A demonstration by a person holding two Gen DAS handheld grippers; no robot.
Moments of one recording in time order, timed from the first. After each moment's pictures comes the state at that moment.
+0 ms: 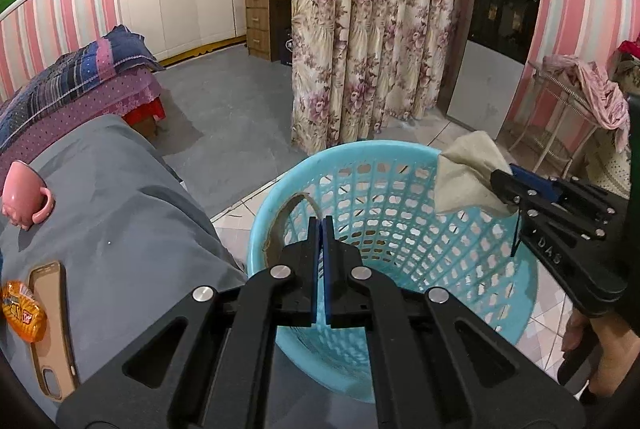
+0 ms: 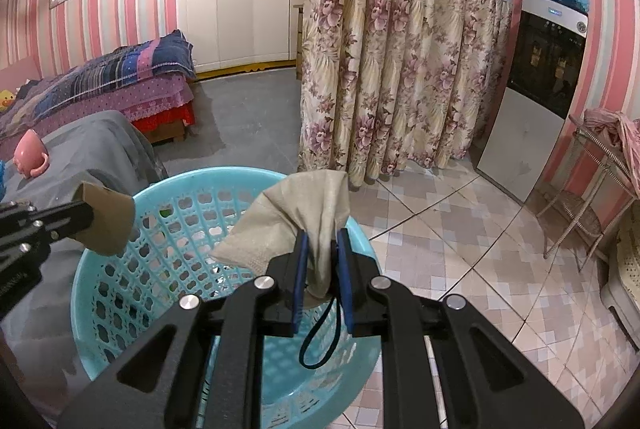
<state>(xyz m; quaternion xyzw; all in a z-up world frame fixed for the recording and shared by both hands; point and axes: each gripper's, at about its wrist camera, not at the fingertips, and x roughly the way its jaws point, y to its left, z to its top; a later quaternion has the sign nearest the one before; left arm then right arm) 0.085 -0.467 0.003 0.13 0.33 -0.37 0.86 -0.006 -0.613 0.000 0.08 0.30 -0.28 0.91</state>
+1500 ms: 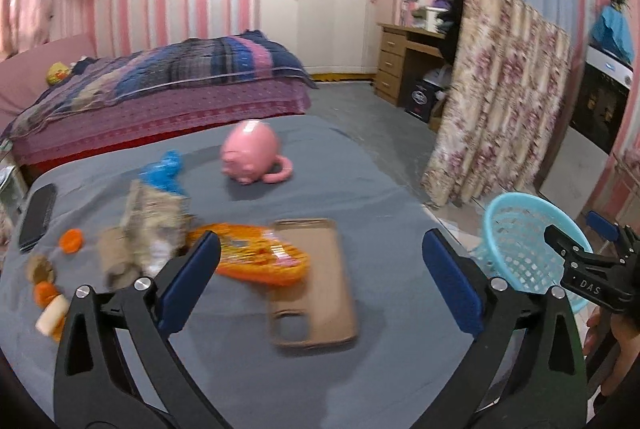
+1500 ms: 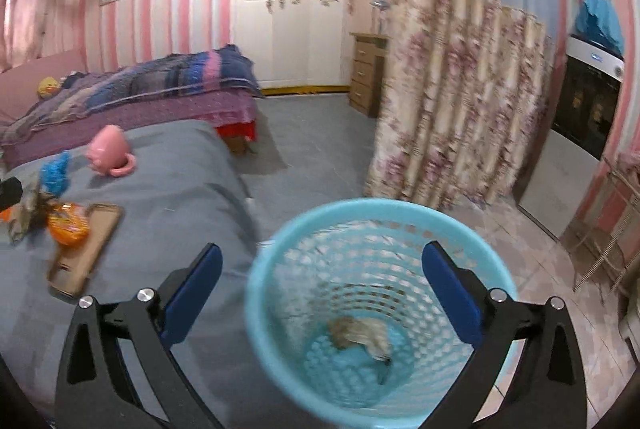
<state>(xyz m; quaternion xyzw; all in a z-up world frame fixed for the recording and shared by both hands) 0.105 -0.204 0.062 0.03 0.28 -0.18 0.94 0.032 -0.462 0.033 0.03 0.26 -0.20 0.94</state>
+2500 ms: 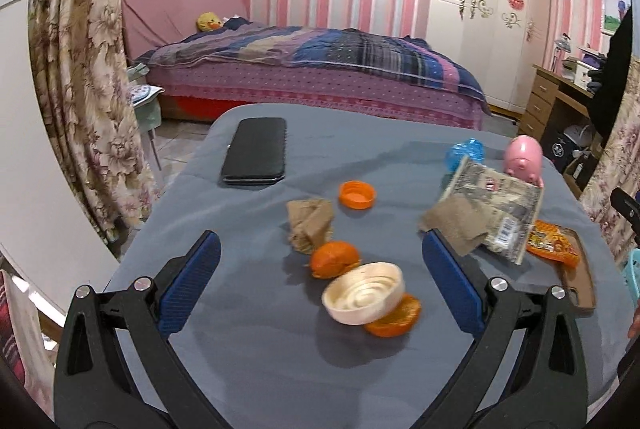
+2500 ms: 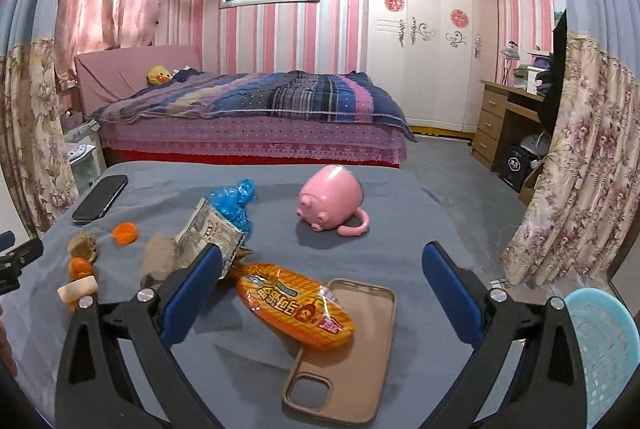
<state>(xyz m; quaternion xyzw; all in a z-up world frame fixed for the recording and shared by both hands) 0.127 0.088 0.026 -0.05 0.29 0.06 0.95 0.136 -0.232 0.056 -0.01 0.22 -0.01 0.97</state>
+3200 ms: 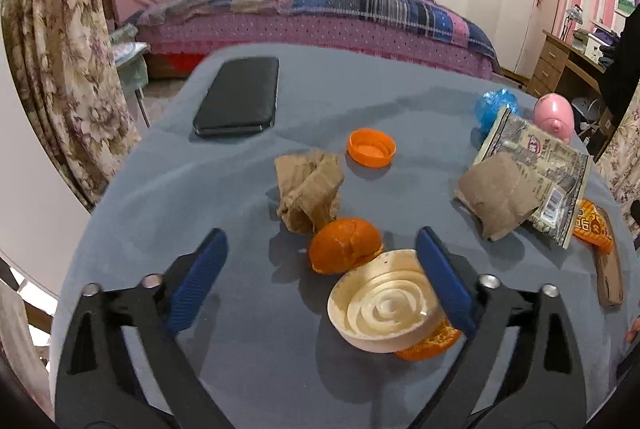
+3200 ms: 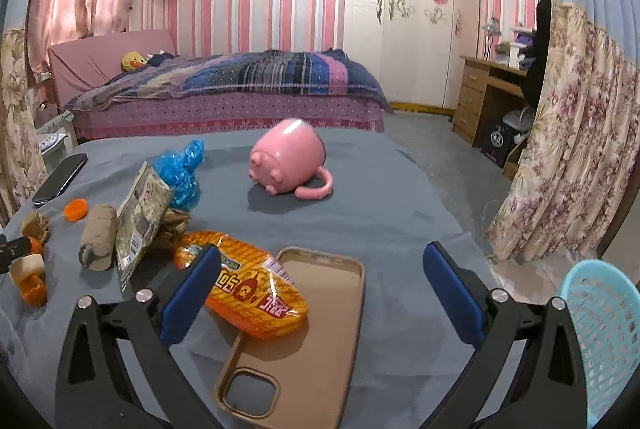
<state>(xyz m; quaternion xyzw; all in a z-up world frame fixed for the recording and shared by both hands) 0.177 0.090 -0.022 -0.06 0.38 0.05 0.92 0.163 -0.268 0.012 0.00 0.26 -0.05 0.96</state>
